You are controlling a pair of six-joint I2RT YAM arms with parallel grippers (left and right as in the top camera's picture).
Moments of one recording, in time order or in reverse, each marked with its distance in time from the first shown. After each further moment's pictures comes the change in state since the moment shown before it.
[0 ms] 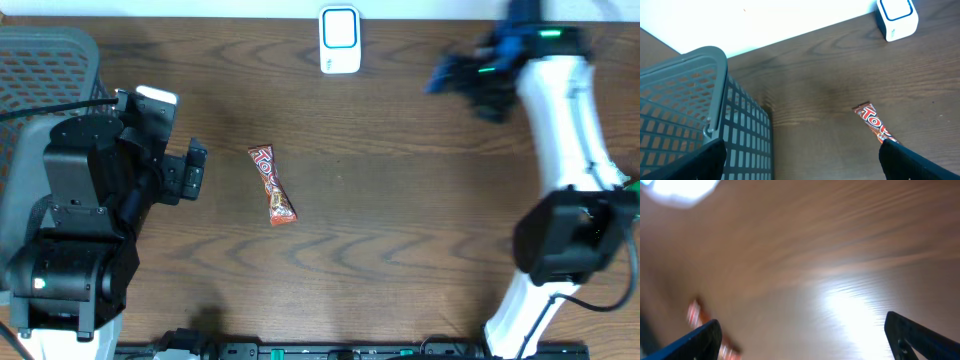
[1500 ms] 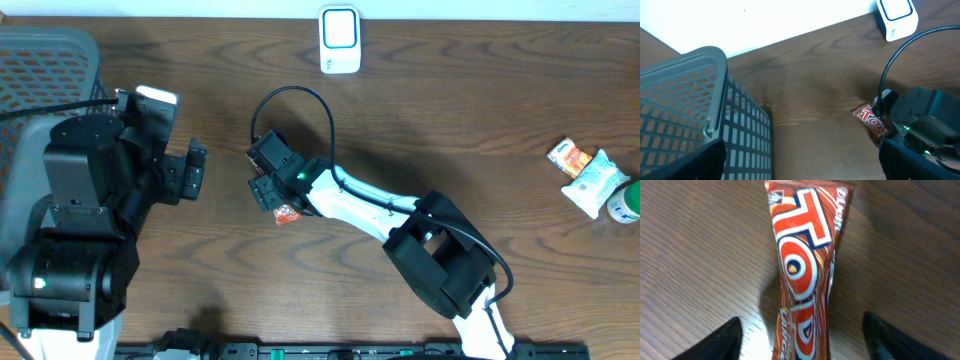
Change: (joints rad) left arm 0.000 0.000 0.000 0.000 0.000 0.000; right arm 0.768 0.127 -0.443 0.826 0.334 -0.051
